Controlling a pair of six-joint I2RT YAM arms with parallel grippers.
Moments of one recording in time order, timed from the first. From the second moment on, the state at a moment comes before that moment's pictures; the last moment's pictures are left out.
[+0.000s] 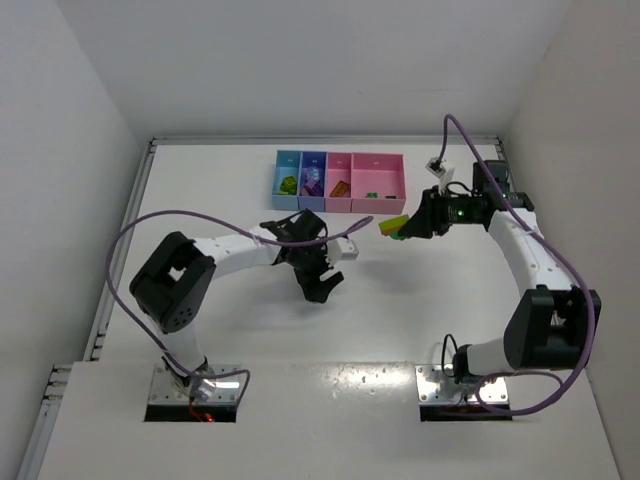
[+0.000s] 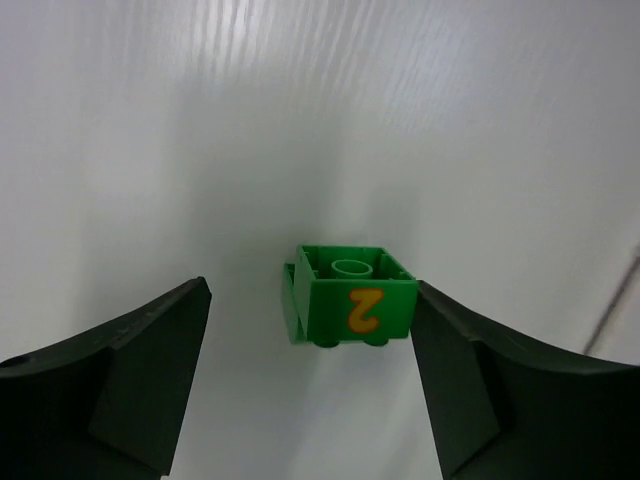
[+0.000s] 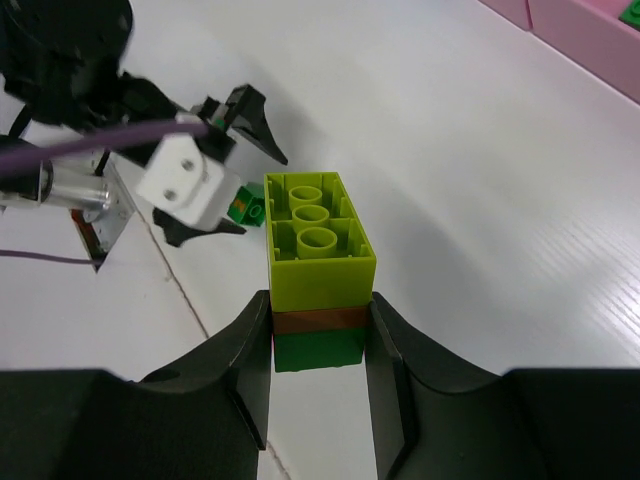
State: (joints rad) left arm -0.72 1.76 1.07 -0.45 0.36 0.39; right arm -0.05 1.41 1.09 -0.65 -0.96 -0.27
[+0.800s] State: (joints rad) left arm -0.47 1.64 1.40 -0.36 1.11 0.07; right arm 0.09 1.49 1.23 -0.94 -1.09 -0.62
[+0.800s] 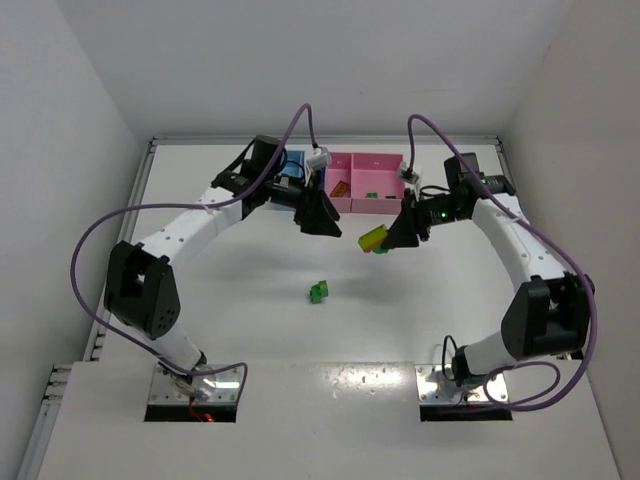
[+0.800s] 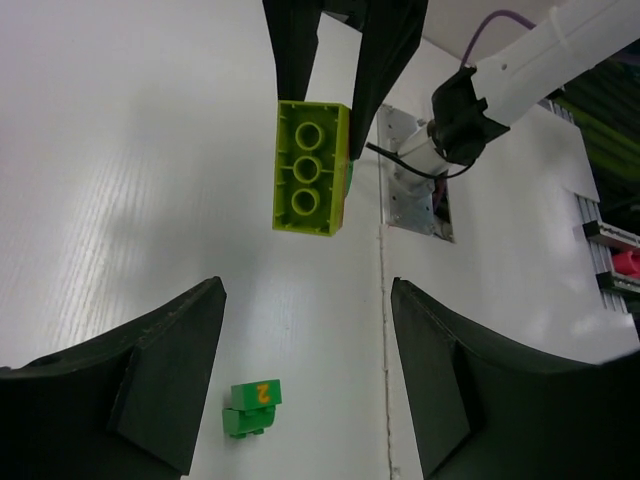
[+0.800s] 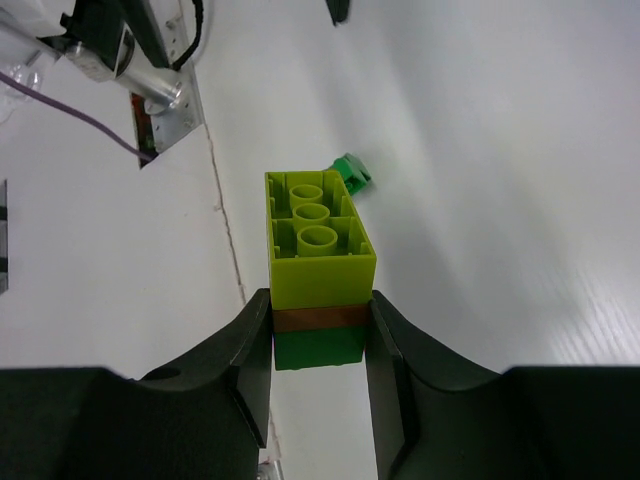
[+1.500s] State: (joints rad) left arm -0.56 1.67 1.43 -0.33 1.20 0.02; right arm 0.25 1.51 1.34 -0.96 -1.07 -0.69
